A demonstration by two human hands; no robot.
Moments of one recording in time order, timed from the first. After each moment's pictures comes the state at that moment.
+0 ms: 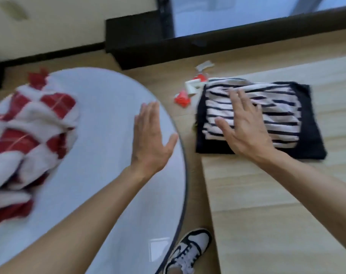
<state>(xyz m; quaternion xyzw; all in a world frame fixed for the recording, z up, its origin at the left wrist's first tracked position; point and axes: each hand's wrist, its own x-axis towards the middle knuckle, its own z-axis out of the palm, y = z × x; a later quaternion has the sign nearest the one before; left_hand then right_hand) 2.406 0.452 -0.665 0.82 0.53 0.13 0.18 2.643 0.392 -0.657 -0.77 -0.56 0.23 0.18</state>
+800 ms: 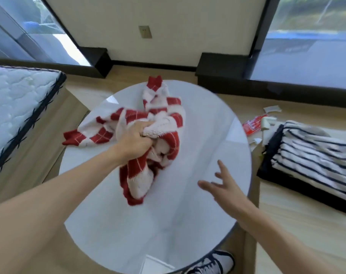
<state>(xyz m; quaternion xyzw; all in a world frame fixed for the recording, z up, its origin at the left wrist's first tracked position) 2.142 0.430 -0.515 0.64 0.63 0.21 0.38 2.402 0.321 -0.581 -0.61 -0.44 0.62 0.20</state>
